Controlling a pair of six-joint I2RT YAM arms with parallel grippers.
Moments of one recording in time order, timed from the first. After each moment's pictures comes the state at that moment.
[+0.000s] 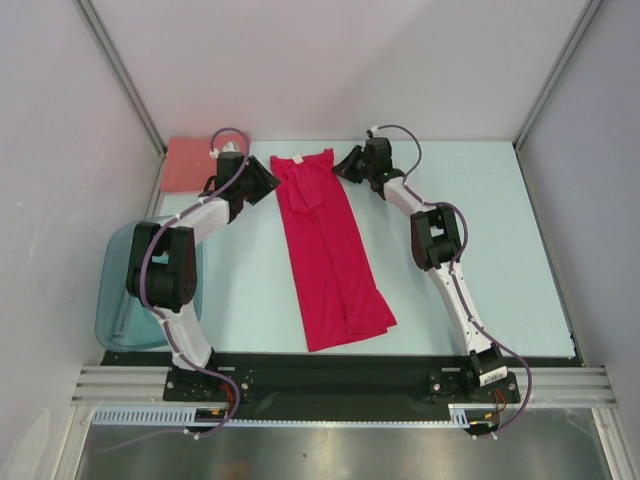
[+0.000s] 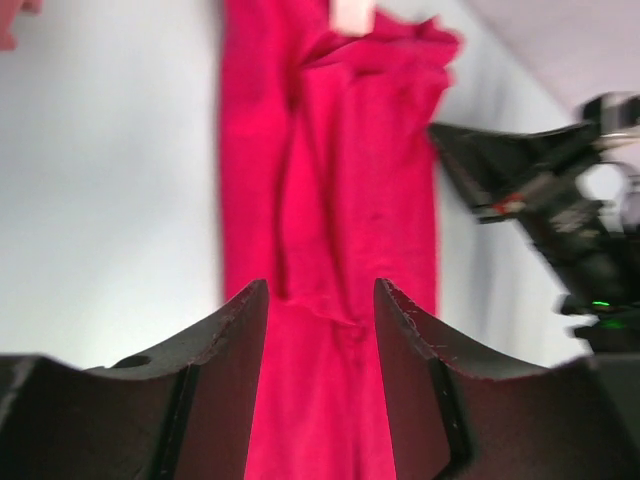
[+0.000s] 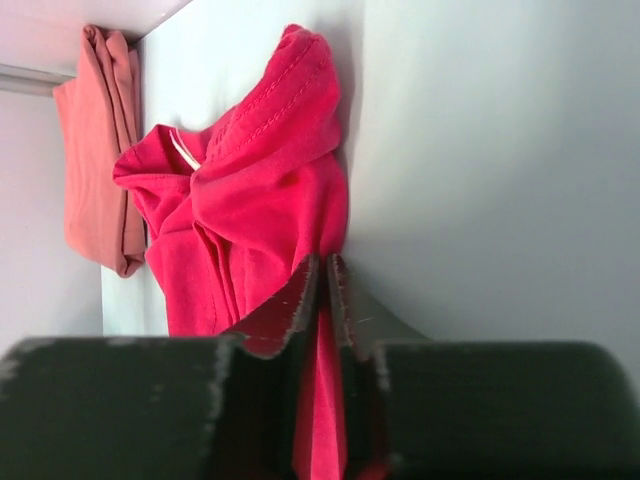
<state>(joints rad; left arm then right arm) -0.16 1.88 1.24 0.06 0.12 -0.75 0.34 2.85 2.45 -0.02 -0.33 0.83</state>
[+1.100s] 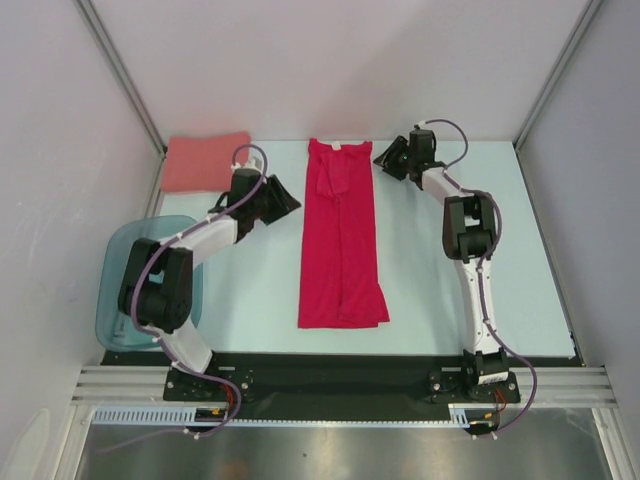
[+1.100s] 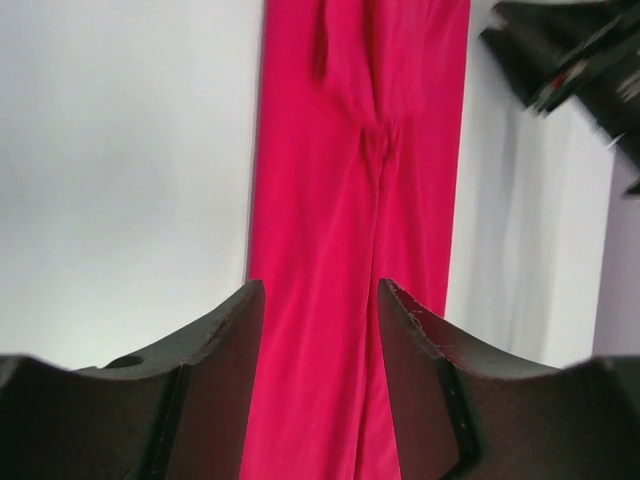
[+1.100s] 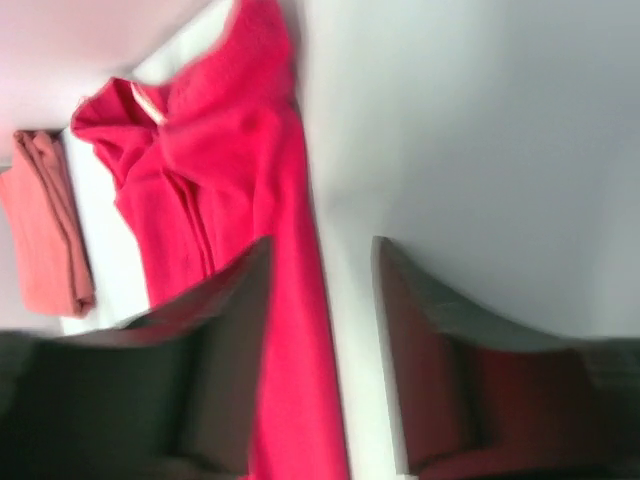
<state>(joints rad) -0.28 1.73 1.10 0.04 0.18 -0.74 0.16 2.65 2.17 -0.03 -0.25 0.78</state>
